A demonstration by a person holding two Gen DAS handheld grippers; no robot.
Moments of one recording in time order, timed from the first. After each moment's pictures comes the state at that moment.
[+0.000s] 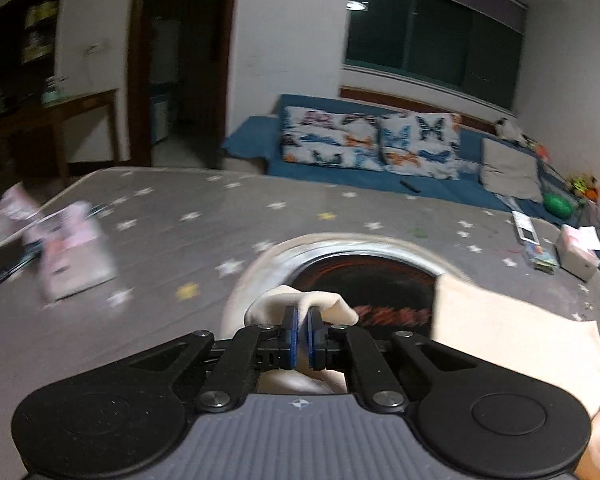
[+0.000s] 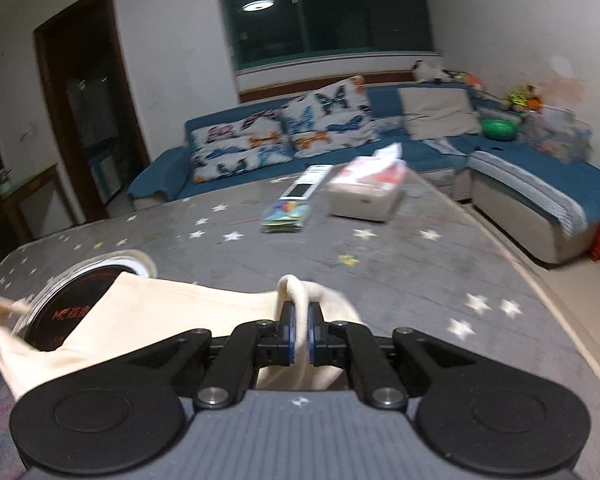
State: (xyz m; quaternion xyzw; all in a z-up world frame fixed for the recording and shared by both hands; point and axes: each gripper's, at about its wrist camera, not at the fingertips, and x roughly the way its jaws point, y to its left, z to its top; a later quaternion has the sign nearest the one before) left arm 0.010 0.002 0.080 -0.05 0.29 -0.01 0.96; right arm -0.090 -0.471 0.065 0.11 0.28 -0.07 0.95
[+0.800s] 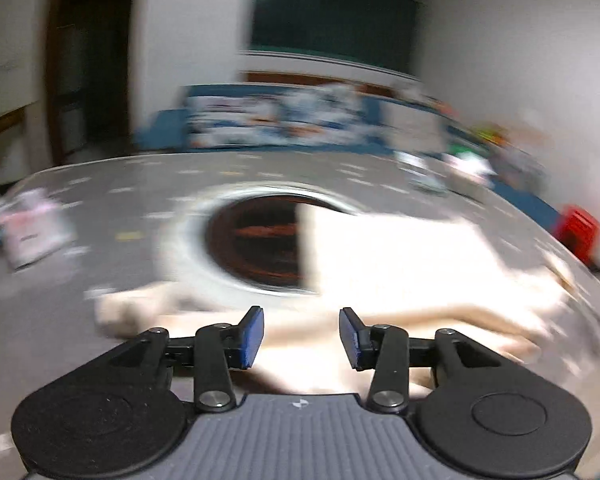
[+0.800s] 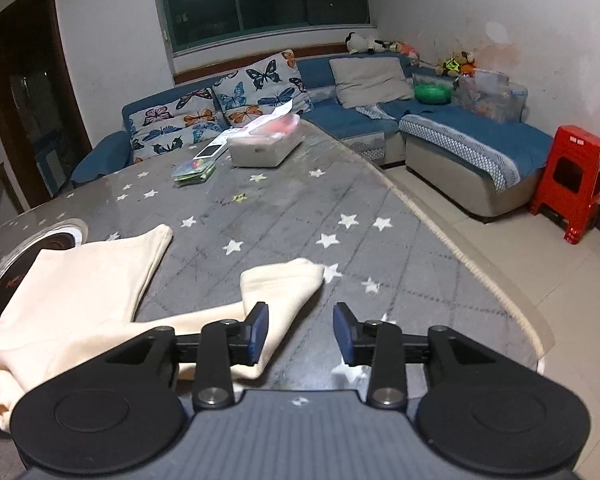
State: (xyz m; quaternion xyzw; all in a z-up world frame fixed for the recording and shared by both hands) left arm -0.102 -0.038 0.071 0.02 0.30 -0.21 0.93; right arm -0.161 -0.518 0.042 0.12 0.32 -0.14 0.93
